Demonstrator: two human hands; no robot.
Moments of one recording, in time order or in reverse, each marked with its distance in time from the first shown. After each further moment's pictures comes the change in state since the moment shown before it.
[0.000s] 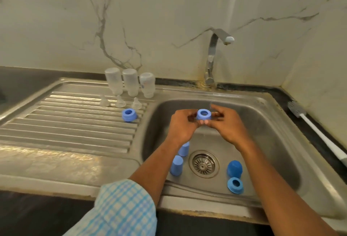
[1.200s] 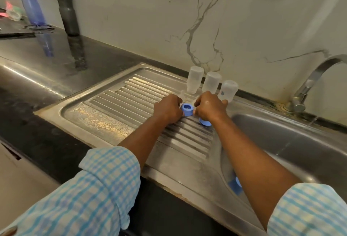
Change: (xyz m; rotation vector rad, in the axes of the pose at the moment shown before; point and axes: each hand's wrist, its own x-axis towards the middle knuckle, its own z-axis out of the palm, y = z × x) left_hand -0.006 -0.088 -0.249 0.544 0.186 -0.409; right_hand 0.073 -0.171 0.229 -0.601 -0.207 -0.205
